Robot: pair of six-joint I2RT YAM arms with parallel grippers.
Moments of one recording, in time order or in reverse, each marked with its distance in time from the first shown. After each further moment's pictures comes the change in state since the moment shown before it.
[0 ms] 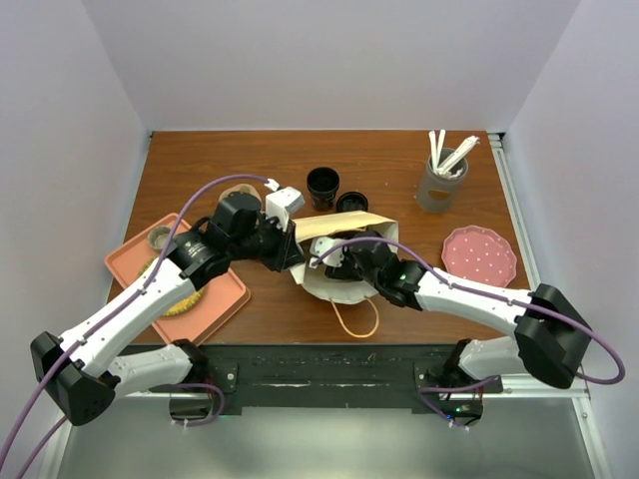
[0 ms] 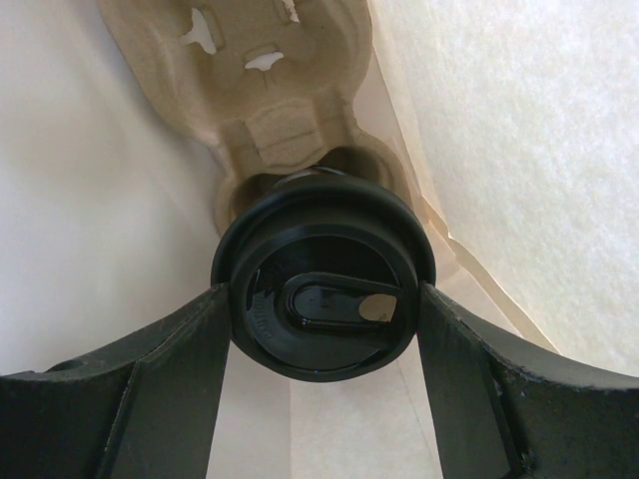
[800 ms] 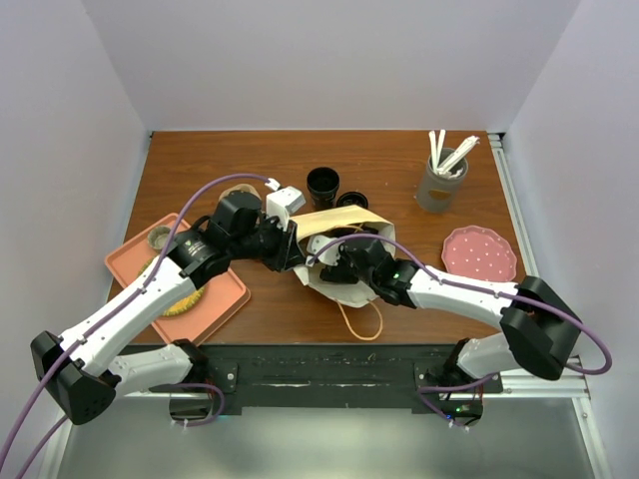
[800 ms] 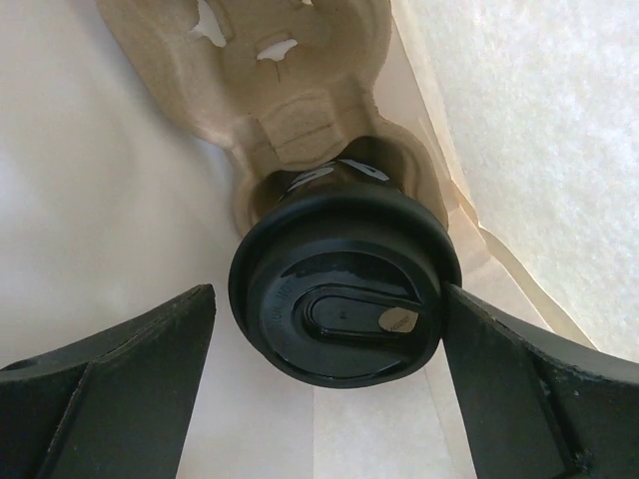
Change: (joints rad) left arm 0.000 0.009 0.018 -0.021 0.010 -0.004; right arm -0.005 0.070 0.000 0.070 0.004 0.015
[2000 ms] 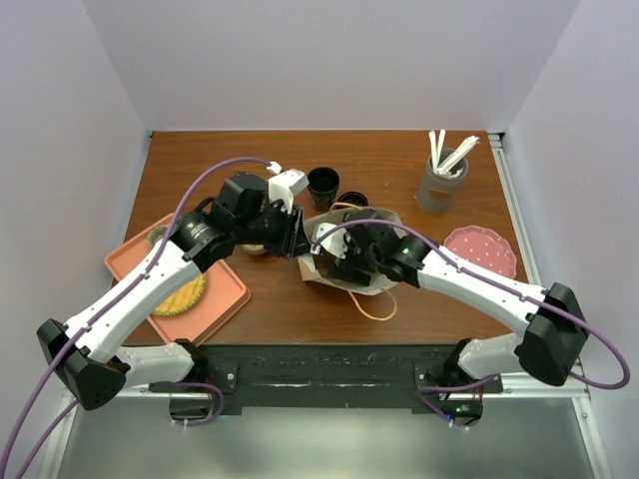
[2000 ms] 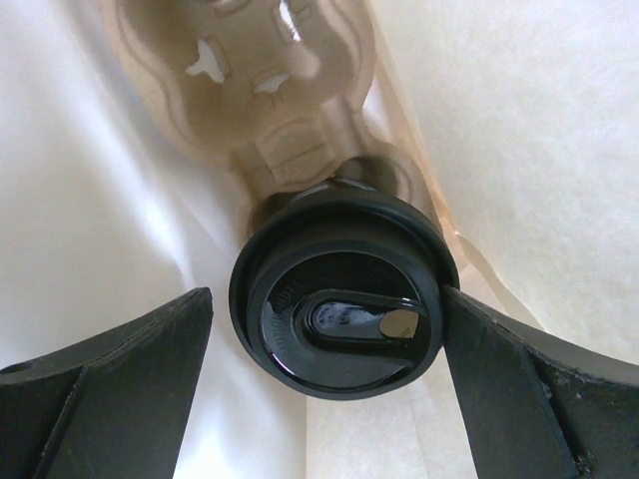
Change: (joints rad) left arm 0.001 0.097 0.177 -0.099 -0.010 -0.083; right arm -0.035 -0.042 0.276 -0.578 -0.123 0.088
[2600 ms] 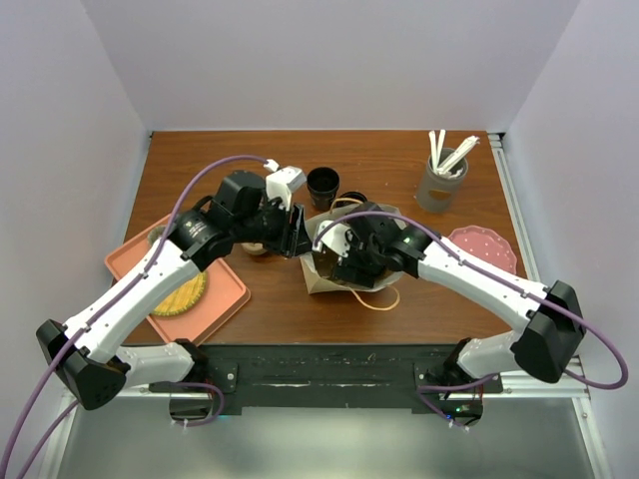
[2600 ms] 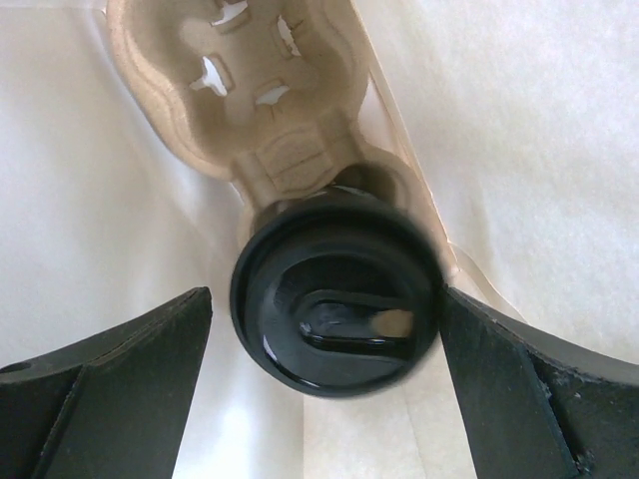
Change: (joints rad) left arm 0.004 0.001 0.014 -0.009 -0.004 -0.023; right arm -0.025 0.019 0.095 -0.182 -0.088 0.018
